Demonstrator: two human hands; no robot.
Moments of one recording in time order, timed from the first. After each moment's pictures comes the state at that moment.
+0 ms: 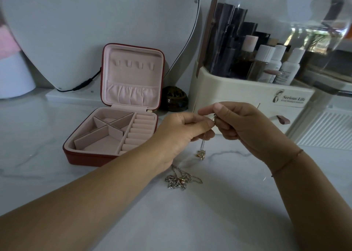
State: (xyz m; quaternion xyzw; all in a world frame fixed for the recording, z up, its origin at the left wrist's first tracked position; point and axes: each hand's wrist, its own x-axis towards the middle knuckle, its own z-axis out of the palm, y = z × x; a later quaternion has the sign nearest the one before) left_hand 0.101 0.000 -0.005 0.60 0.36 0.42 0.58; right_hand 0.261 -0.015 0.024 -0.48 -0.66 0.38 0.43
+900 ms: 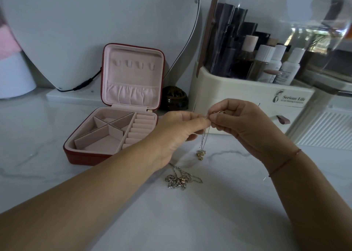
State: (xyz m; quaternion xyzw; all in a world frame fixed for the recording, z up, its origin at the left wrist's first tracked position) left_hand 0.098 0.007 -0.004 0.58 0.38 0.42 0.58; right_hand 0.261 -0.013 0.022 -0.47 -0.62 0.41 0.48
